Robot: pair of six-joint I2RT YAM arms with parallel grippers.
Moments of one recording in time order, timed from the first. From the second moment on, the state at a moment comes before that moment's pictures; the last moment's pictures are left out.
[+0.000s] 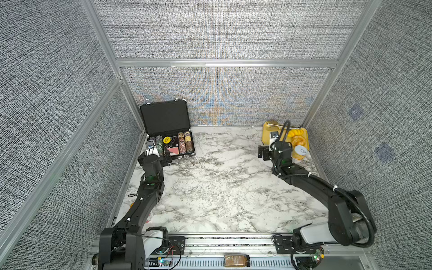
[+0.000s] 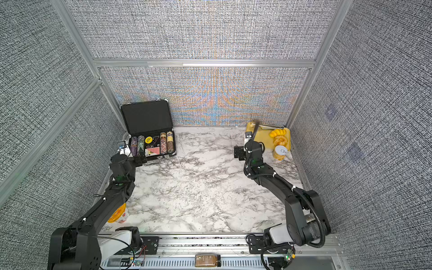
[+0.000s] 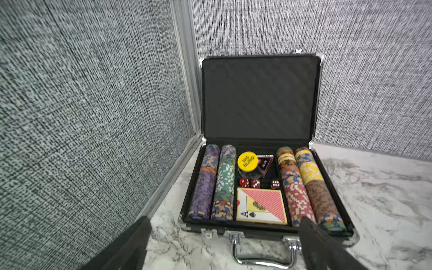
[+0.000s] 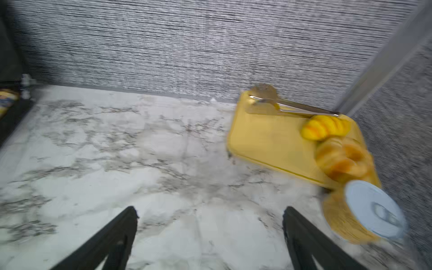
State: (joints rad) left arm -0.01 1.14 0.58 0.28 -0.26 -0.04; right arm 0.35 1.47 0.91 0.13 0.22 0.05
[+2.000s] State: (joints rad) left arm 0.45 2.04 1.40 -0.43 0.44 -0.12; right arm 0.76 2.78 2.57 -0.47 -0.05 0.43
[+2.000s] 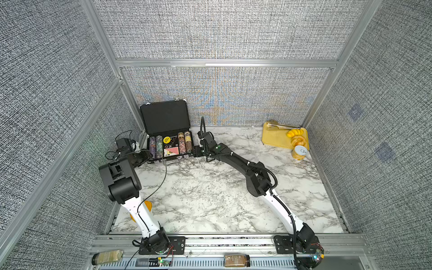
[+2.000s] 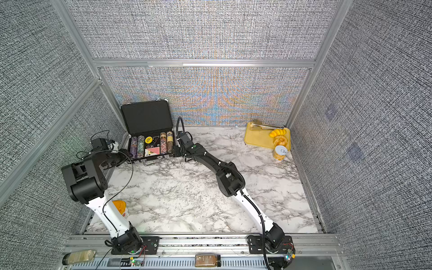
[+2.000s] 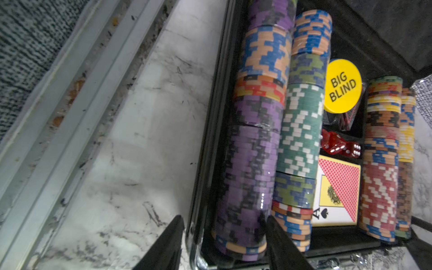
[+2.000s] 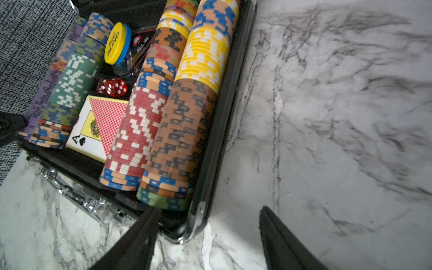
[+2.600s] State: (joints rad) left arm 0.45 2.10 1.41 -0.33 0.42 -0.11; right arm 0.78 2.77 2.54 -0.46 -0.01 0.54
